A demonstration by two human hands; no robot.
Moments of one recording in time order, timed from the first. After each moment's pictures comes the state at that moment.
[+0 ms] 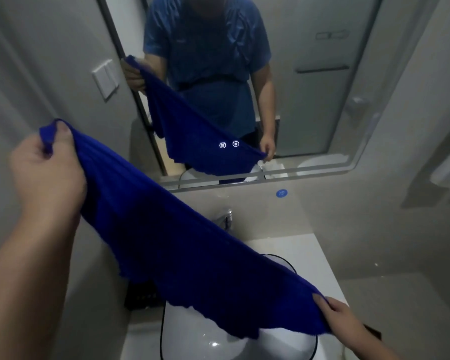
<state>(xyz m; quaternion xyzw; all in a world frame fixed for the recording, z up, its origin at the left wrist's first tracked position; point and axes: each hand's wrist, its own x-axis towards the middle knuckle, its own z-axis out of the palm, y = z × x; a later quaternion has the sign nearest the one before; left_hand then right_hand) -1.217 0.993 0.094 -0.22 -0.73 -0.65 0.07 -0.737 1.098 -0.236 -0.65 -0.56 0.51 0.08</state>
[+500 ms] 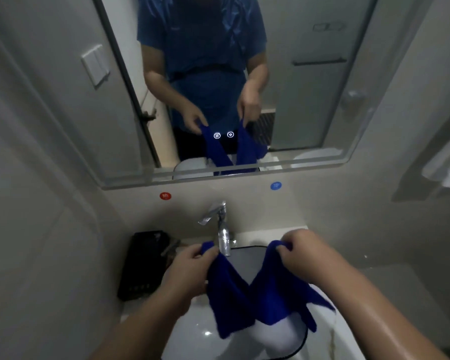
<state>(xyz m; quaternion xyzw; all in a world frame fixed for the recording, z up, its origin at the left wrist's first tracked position) -1.050 0.984 -0.069 -0.18 -0.72 -0.45 -0.50 -0.839 1.118 -0.059 -0.57 -0.78 0.25 -0.03</state>
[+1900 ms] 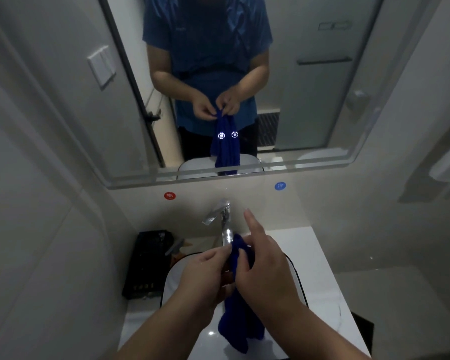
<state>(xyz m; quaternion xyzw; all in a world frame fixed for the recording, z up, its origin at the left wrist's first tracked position) -1.018 0.978 -0.045 -0.10 -0.62 -0.53 -0.57 -0.904 1.030 -0.065 -0.45 -0.77 0.33 0.32</state>
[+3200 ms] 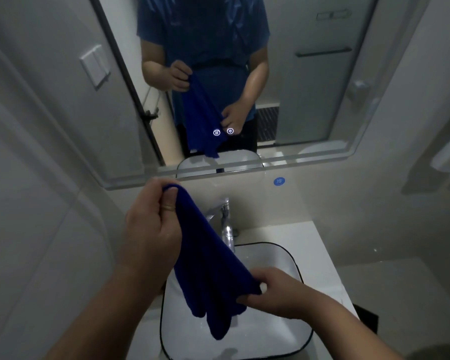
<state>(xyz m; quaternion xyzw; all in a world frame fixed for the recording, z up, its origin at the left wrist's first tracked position) -1.070 0.973 0.028 -0.50 -0.72 -0.49 -0.02 -0.854 1.070 -0.118 -0.35 -0.77 0.53 -0.02</state>
